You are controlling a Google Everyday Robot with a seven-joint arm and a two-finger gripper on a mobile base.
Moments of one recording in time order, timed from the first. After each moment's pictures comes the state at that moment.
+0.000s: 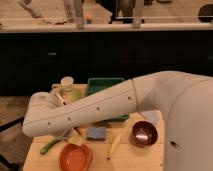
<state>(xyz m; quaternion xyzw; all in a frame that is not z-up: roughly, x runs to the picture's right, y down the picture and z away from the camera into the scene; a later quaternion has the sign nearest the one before) -0.168 0.201 0.641 -0.26 -0.06 -0.44 0.86</state>
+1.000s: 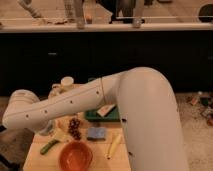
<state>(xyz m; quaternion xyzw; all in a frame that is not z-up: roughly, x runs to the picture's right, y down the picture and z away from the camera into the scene) -0.237 0.203 0.674 -0.28 -0.09 -0.47 0.83</state>
